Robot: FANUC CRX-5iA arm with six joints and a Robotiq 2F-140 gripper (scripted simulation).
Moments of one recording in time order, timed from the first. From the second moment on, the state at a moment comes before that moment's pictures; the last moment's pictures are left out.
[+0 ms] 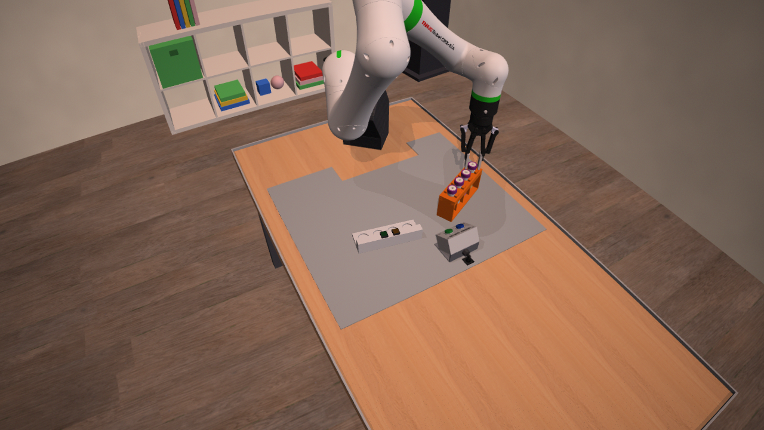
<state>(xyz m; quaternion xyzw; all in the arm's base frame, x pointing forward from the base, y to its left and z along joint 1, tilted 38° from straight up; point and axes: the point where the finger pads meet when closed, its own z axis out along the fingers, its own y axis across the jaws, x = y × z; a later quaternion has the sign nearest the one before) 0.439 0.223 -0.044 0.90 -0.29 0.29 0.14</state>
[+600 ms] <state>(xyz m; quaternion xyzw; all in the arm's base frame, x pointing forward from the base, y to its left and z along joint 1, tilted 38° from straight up) 0.439 0.223 -0.044 0.86 -0.39 0.30 0.11</state>
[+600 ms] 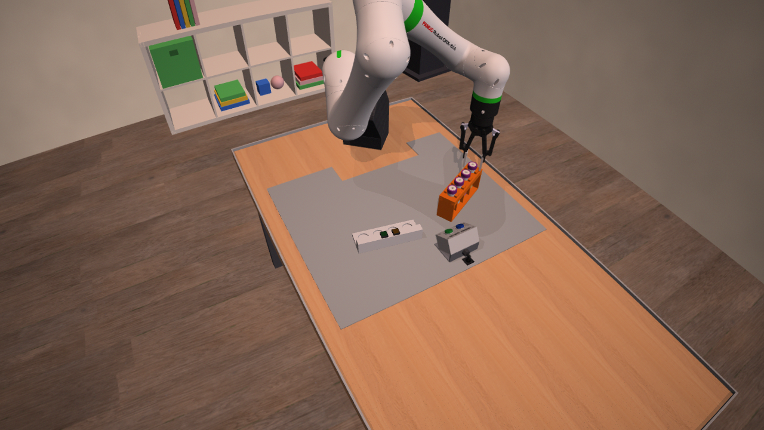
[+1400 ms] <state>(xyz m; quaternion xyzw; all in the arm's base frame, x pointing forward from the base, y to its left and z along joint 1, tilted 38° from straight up) 0.439 0.223 -0.044 0.64 -0.70 0.32 -0.02</state>
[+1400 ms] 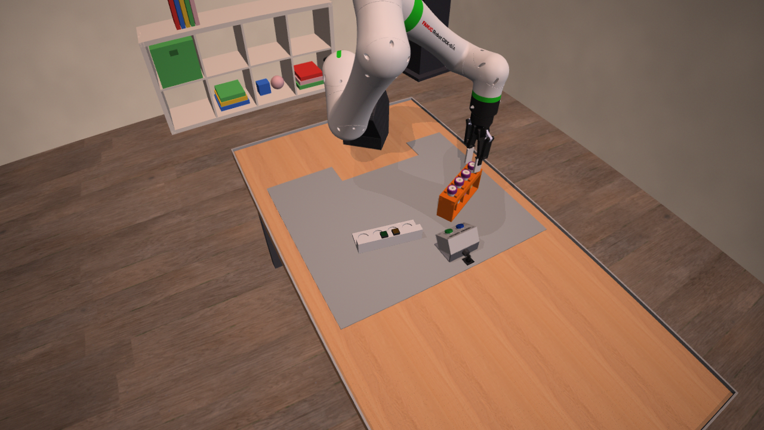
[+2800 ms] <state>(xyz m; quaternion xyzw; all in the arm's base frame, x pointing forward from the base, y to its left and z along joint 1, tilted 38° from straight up) 0.438 0.223 -0.044 0.89 -0.31 0.31 0.13</state>
